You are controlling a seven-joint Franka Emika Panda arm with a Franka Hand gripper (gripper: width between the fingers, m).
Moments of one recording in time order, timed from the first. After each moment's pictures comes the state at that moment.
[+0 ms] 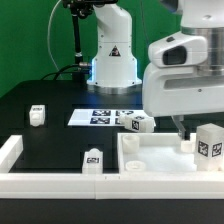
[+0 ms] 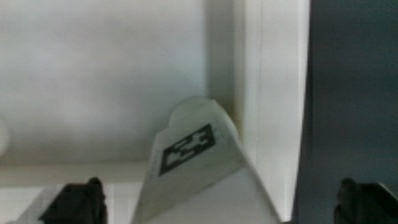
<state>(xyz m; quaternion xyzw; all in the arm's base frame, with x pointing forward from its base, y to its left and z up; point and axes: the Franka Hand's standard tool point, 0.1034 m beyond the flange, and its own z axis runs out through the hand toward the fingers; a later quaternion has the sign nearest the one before) 0.640 0.120 0.076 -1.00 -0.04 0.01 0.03</state>
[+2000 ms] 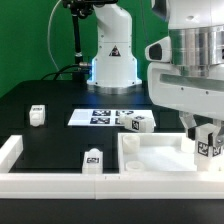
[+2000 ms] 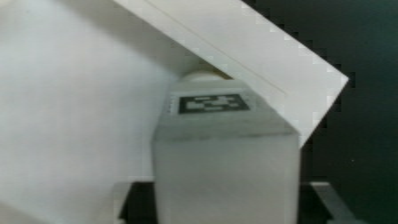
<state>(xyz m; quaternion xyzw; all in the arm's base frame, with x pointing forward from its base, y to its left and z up) 0.647 0.099 0.073 -0.86 0.50 0.00 0.06</state>
